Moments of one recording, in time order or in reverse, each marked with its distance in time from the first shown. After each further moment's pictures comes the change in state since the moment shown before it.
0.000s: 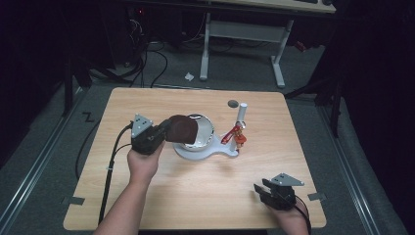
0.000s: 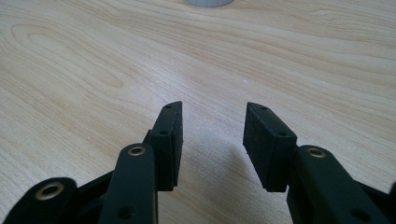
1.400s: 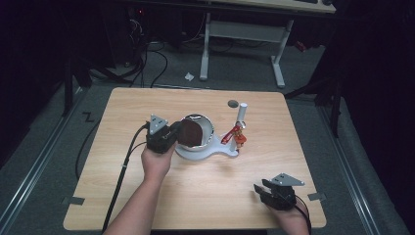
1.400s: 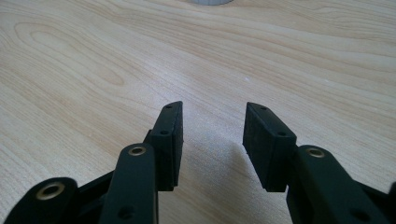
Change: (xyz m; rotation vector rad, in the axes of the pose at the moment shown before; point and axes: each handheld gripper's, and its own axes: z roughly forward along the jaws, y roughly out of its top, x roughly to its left) left arm -0.014 -0.016 0.037 0.061 0.017 -0.026; right arm -0.001 -0.001 0.000 0.005 0.012 -0.001
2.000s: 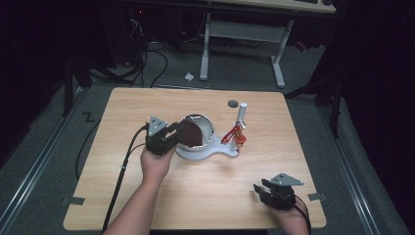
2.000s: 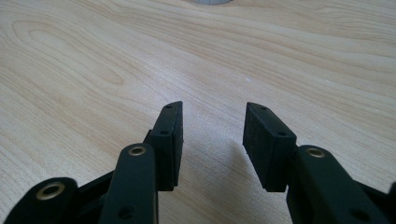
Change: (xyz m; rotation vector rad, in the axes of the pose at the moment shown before) left arm -0.001 0.000 -0.009 0.006 -0.023 0.008; right arm 0.001 0.000 0.001 0.005 -0.003 -0.002
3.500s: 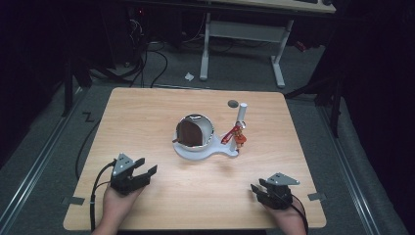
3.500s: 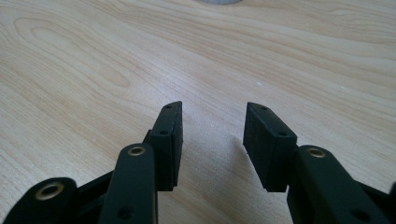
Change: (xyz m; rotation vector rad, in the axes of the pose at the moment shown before) left arm 0.045 -0.095 -0.099 0.195 -0.012 0.058; right arm 0.006 0.003 0.006 0.003 0.003 -0.018
